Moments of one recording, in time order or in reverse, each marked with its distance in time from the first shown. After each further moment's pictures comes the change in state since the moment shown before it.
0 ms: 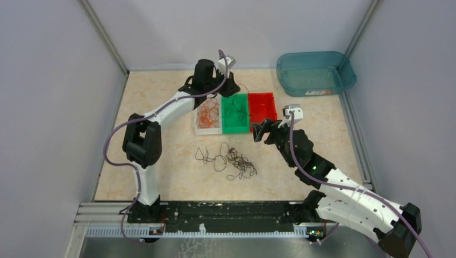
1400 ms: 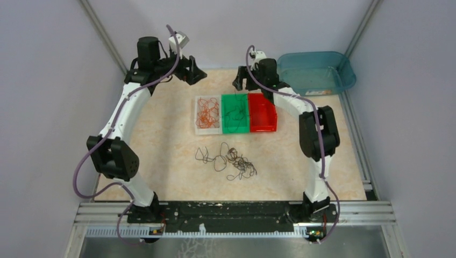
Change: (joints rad) left arm 0.313 -0.245 0.131 -0.376 0.248 0.201; right arm -0.440 1.183 0.900 0.009 -0.672 -0.117
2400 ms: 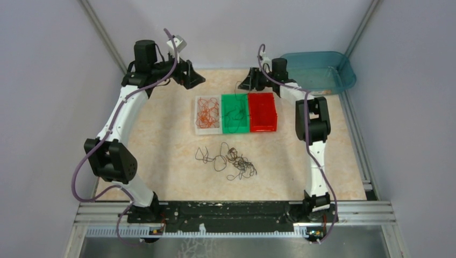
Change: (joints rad) left arm 0.034 -0.047 -0.060 -0.023 0.097 0.032; right arm -0.172 0.389 0.321 -0.064 -0.552 0.037
